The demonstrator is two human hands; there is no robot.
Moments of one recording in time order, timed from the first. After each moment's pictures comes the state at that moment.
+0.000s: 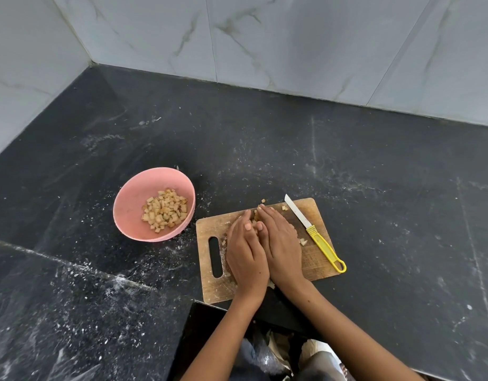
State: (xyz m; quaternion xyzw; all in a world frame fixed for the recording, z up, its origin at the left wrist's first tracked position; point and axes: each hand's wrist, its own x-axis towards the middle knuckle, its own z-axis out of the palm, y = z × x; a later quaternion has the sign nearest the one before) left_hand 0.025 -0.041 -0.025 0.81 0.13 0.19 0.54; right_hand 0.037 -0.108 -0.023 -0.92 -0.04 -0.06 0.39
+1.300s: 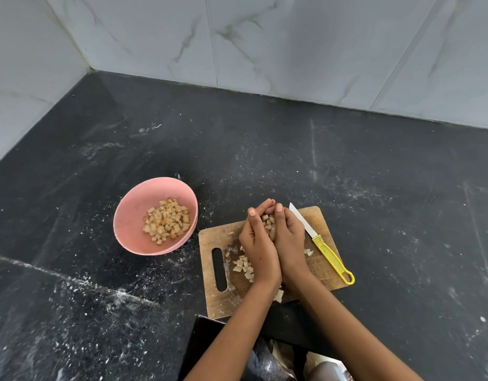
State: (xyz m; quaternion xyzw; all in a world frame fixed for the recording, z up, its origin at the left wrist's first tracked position) left_hand 0.056 -0.065 0.018 0.55 0.24 0.13 0.79; right_hand 0.068 -0.097 0.002 -0.69 0.15 -0.03 0.71
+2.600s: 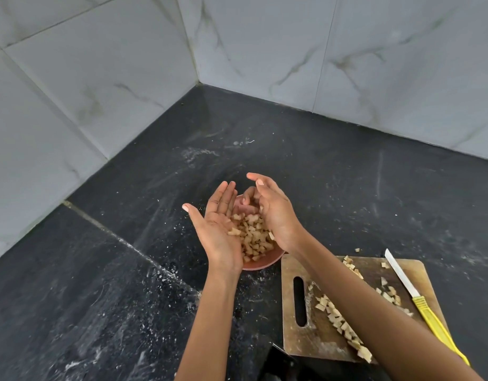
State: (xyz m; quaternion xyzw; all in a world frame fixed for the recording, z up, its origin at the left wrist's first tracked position) left_hand 0.093 0.149 0.060 0.38 0.23 0.19 0.88; right_hand 0.151 0.067 0.060 -0.51 -0.06 0.27 0.81
